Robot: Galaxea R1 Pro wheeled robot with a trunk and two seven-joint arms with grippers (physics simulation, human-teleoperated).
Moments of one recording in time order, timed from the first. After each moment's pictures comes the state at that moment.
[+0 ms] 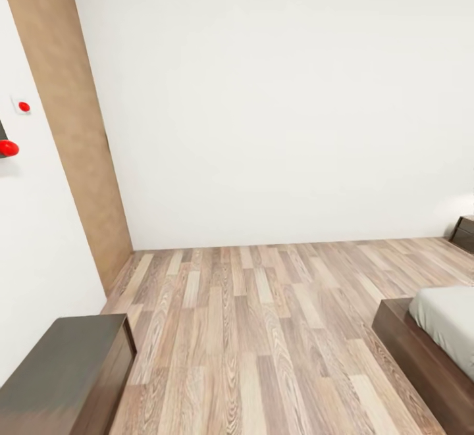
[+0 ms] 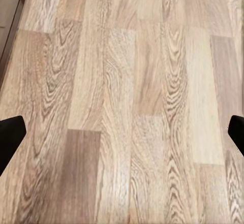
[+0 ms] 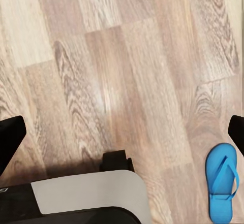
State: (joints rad) left arm 0.00 -0.02 0.00 -0.64 0.17 -0.18 0.00; right arm 0.00 -0.02 -0.17 -0.47 0.00 -0.01 -0.01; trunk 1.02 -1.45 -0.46
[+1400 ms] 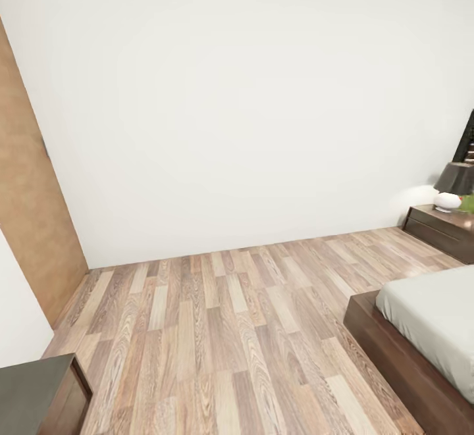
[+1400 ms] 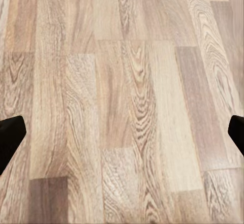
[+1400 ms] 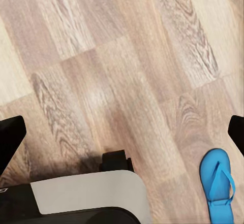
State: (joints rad) left arm 0.00 -0.02 0.00 -0.64 0.17 -0.18 0.00; right arm 0.00 -0.02 -0.17 -0.47 -0.01 -0.01 -0.01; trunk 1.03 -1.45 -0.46
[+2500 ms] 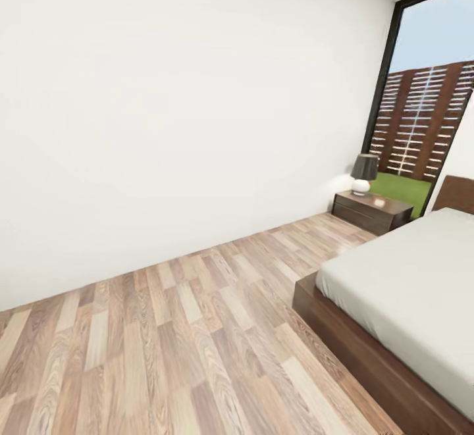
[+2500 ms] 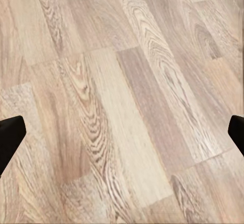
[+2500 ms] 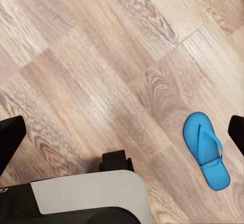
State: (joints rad) left arm 0.00 -0.02 0.00 -0.64 0.17 -0.18 0.00; right arm 0.00 -0.02 -0.17 -0.47 -0.01 -0.01 -0.01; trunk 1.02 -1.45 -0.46
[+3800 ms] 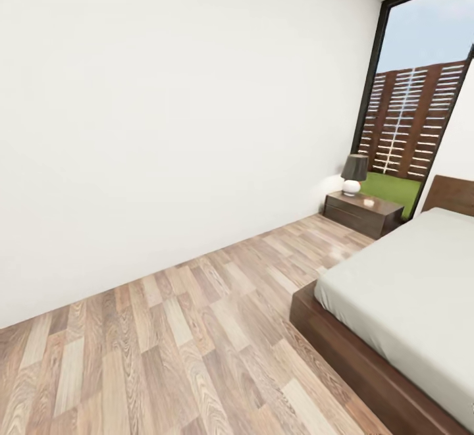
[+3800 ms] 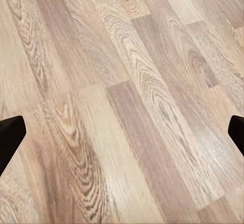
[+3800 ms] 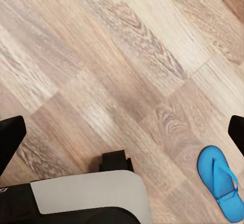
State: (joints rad) left arm 0.00 -0.02 0.00 -0.64 0.17 -0.18 0.00; right arm 0.00 -0.02 -0.17 -0.47 0.00 -0.01 -0.01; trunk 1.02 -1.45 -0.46
